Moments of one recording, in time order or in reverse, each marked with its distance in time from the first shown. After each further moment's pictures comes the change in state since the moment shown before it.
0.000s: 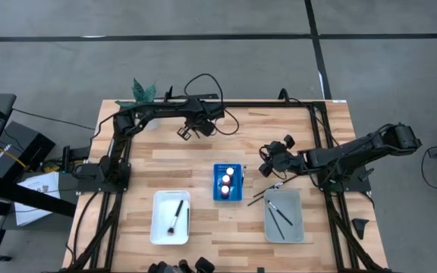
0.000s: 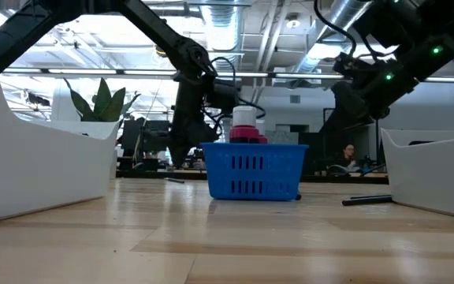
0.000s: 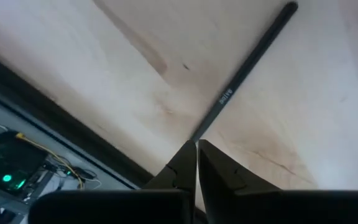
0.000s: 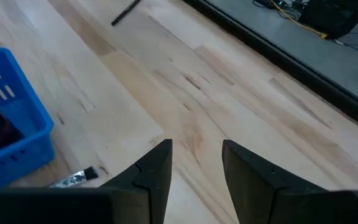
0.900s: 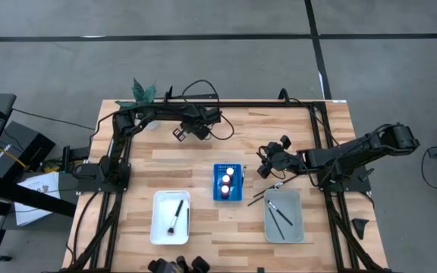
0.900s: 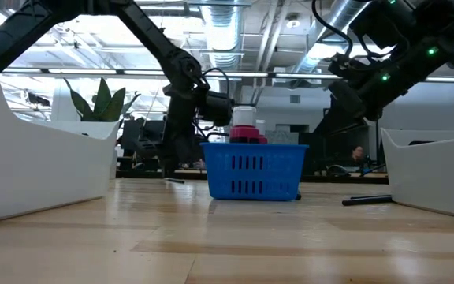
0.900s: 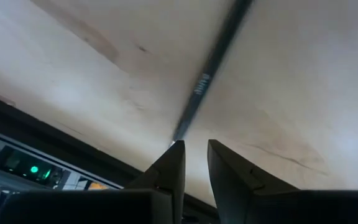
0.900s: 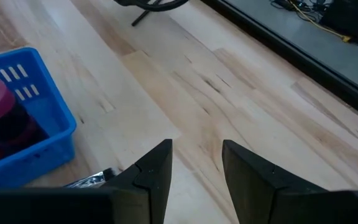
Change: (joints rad) left arm 0.013 -0.005 -0.141 0.124 -0.105 0.109; right arm -0.017 0.027 -0.003 0.080 -0.073 -0.051
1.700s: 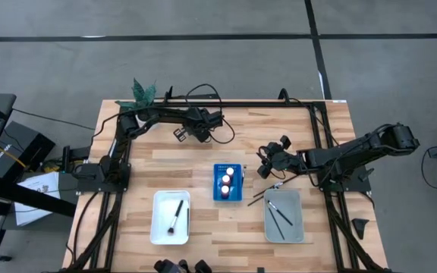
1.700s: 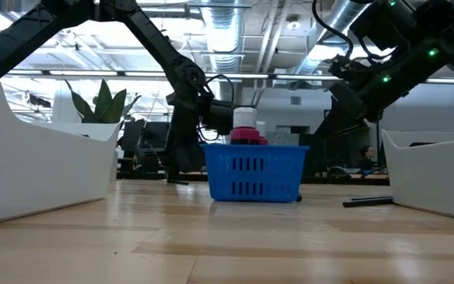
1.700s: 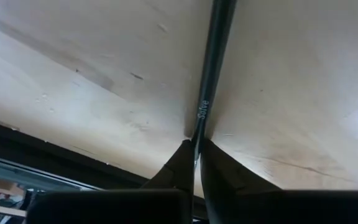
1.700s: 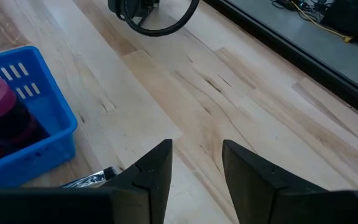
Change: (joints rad) left arm -0.021 0.059 0.004 0.029 -0.022 0.053; right arm 0.002 0.000 0.000 -0.001 -0.003 -0.004
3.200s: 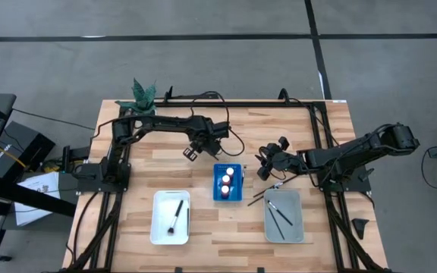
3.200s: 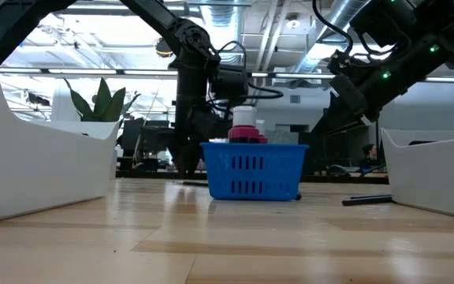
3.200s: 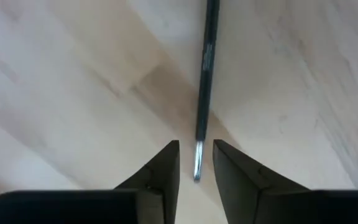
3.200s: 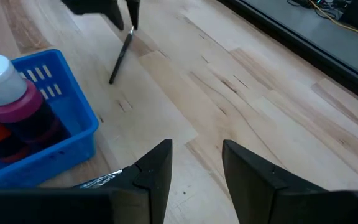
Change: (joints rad) left arm -0.162 -0.100 0.049 -0.102 0.391 -0.315; right arm 0.005 0.000 0.000 0.022 -0.048 0.003
